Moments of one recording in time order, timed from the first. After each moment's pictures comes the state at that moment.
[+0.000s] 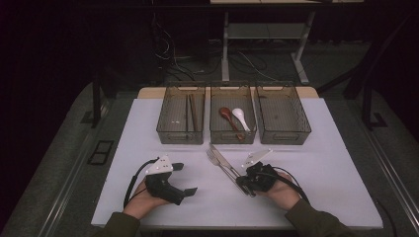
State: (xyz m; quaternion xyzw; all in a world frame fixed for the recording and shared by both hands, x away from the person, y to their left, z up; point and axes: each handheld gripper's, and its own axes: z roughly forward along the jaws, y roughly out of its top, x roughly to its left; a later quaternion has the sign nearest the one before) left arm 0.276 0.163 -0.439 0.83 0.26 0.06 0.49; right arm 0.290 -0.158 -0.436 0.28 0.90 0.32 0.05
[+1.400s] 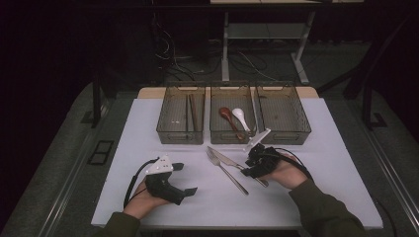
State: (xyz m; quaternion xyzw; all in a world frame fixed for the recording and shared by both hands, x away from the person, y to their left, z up) left arm 0.277 0.162 -0.440 0.83 0.26 0.06 0.49; right arm 0.336 -0.163 -0.407 0.27 0.93 0.24 0.04
